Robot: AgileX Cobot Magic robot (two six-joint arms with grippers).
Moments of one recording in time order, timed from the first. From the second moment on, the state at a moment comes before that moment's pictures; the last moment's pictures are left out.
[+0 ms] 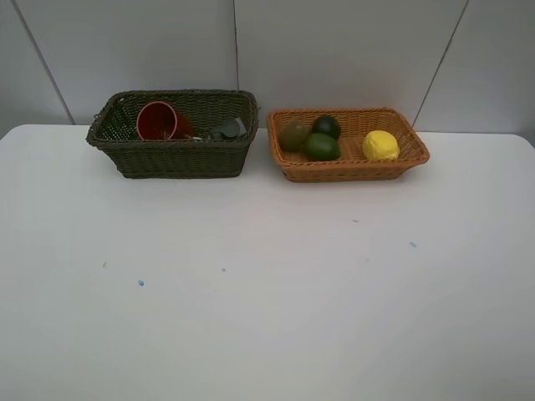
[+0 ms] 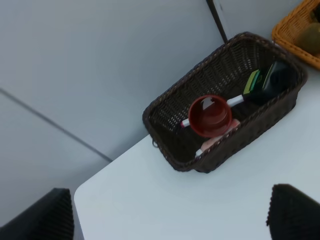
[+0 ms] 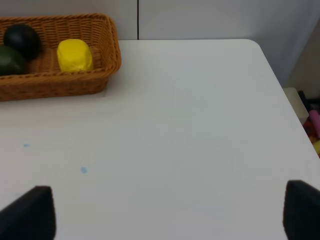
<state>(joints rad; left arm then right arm) -0.59 0.84 -1.39 0.40 1.22 0.12 -0.03 0.00 -0.52 -0.18 1.06 0.03</state>
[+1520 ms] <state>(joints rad) -0.14 -0.01 -0.52 -0.02 1.10 0.06 -0.03 0.00 -0.52 -0.18 1.06 0.03</state>
